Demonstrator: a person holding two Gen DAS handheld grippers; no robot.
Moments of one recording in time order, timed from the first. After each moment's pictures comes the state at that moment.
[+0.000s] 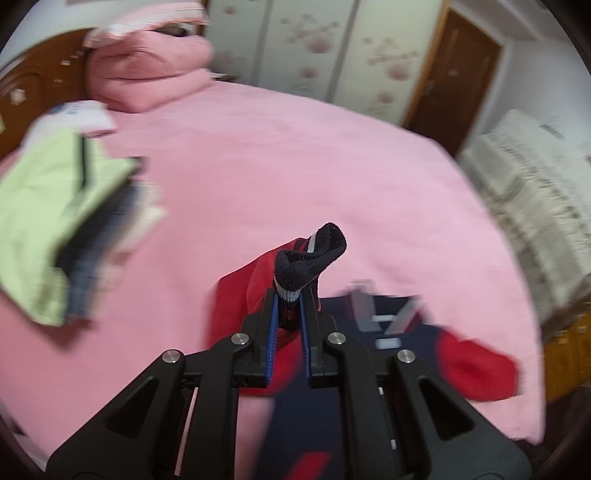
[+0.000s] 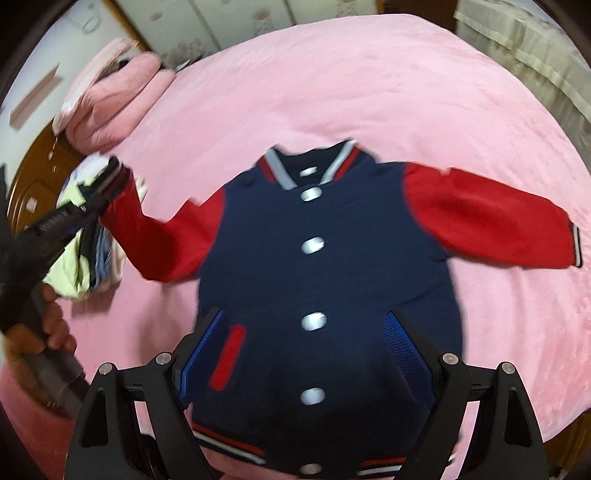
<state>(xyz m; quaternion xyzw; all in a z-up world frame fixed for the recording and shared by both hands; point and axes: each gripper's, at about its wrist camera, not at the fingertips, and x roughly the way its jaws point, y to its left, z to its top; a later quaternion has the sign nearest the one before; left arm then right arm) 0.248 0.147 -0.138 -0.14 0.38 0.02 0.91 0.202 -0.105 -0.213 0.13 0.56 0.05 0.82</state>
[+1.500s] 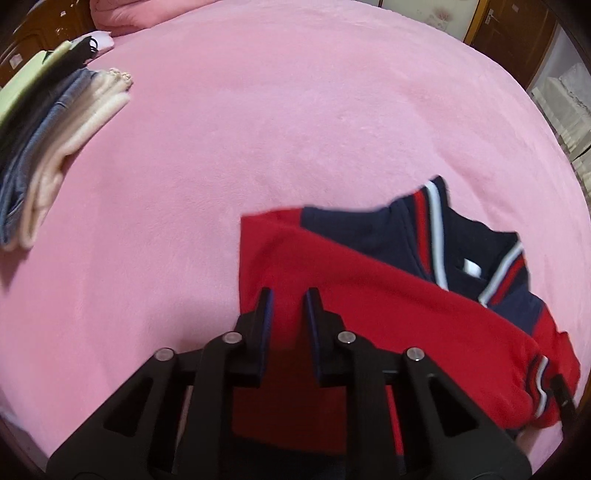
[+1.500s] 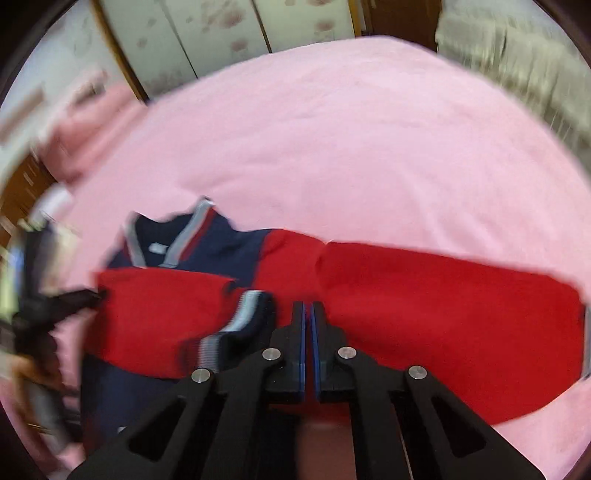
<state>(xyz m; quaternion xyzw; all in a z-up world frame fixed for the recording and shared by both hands) 0.340 0.112 -0.310 -0.12 0.55 0.13 0.82 0.292 -0.270 -0.305 0.15 0.50 0.07 0.85</state>
